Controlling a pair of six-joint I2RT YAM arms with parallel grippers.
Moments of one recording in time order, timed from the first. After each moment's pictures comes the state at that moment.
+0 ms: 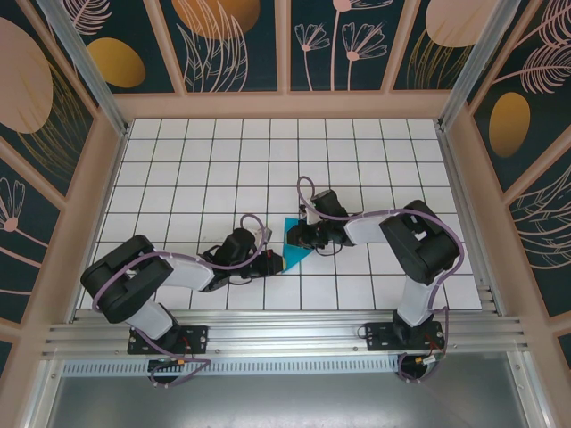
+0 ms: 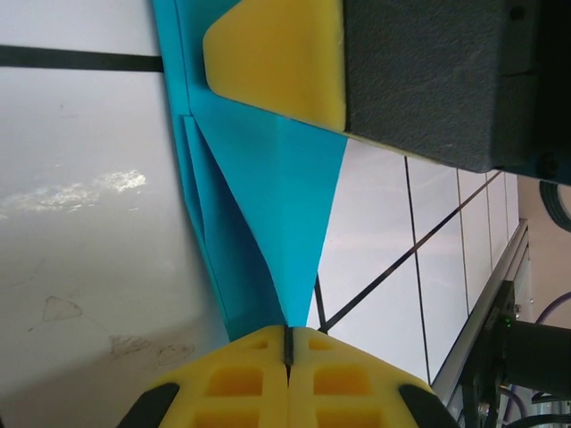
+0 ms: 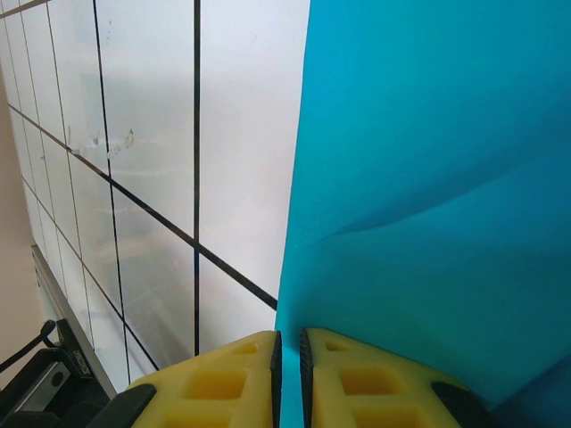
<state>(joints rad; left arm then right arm) -0.81 1.58 0.40 0.52 0.39 -0.95 0.62 1.81 0.79 0.11 -0.59 0.72</state>
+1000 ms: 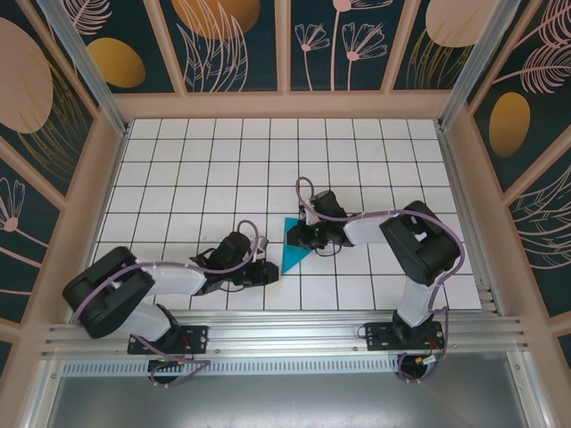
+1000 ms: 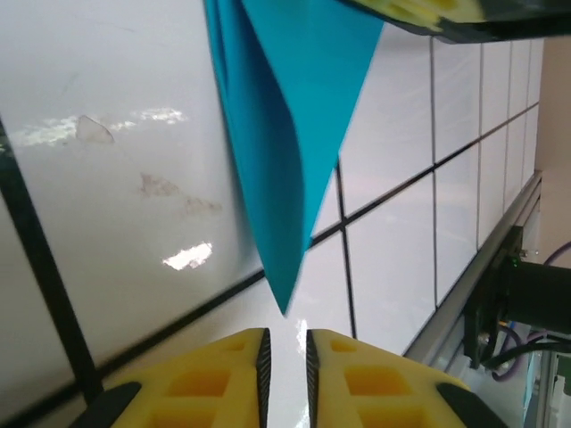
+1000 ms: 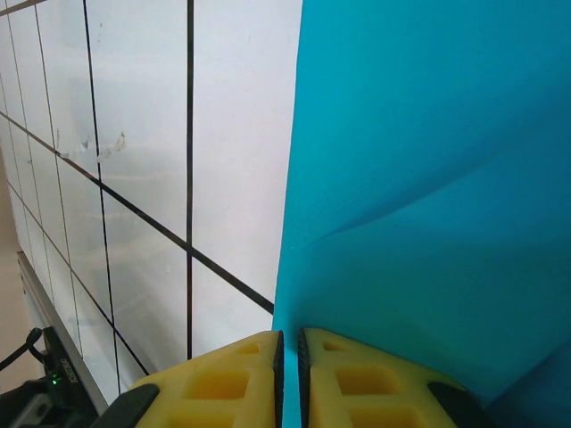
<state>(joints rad) -0.81 1.40 0.36 0.29 0.45 -0.93 0.64 1.81 0.79 0.10 -0.55 0.72</state>
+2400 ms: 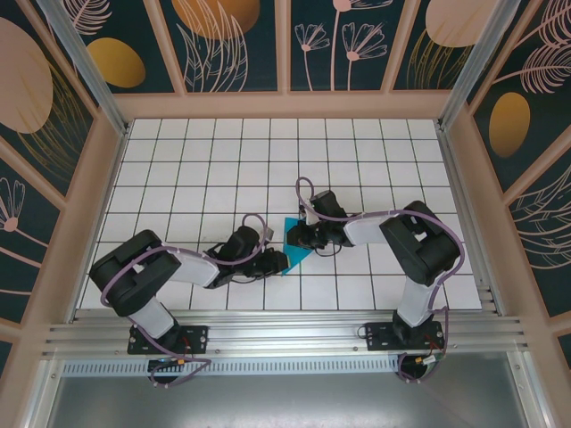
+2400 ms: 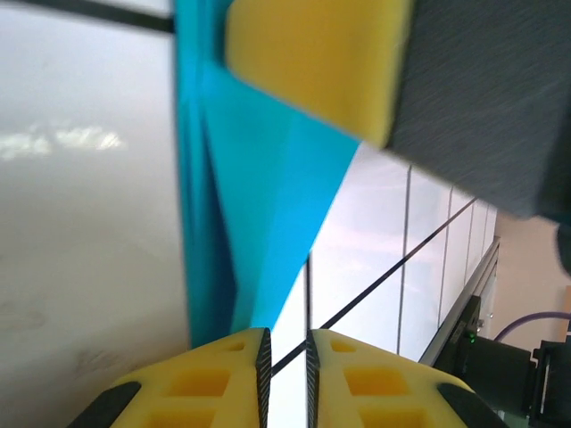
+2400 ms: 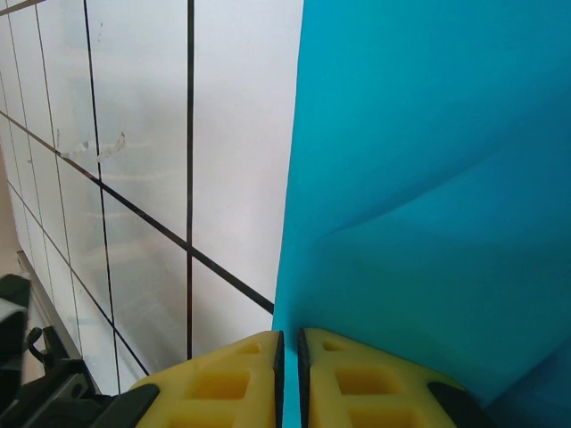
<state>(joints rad) -0.81 1.64 0.43 0.52 0.44 -1.09 0.64 1.81 0.79 0.10 -0.55 0.72</state>
